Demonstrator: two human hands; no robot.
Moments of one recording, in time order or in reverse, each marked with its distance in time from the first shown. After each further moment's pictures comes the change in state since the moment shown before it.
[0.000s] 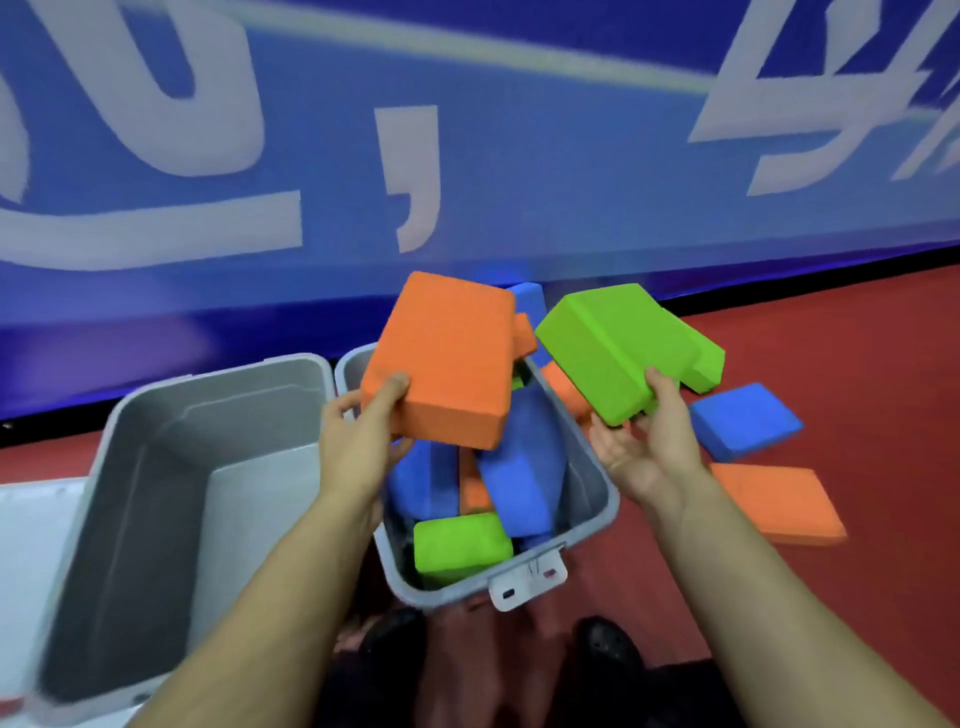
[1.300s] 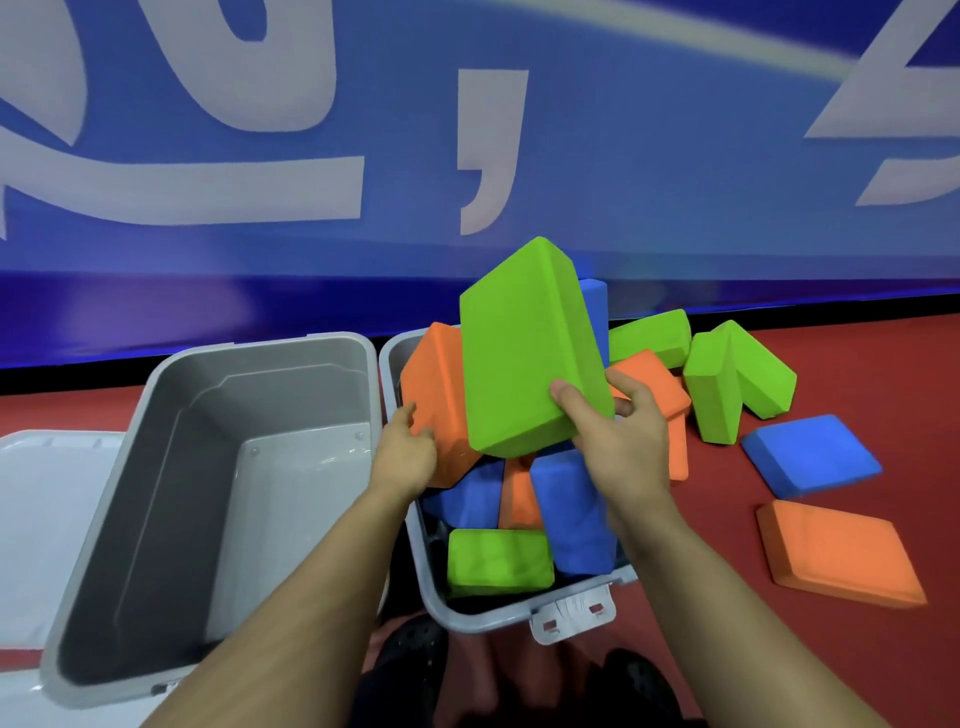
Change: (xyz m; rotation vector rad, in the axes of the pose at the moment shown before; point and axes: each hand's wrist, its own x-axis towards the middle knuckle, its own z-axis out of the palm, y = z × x) left_hand 0.096 -0.055 -0.023 0.568 -0.089 -0.012; right_hand 0.016 0.080 0.079 -0.726 -0.020 -0.513
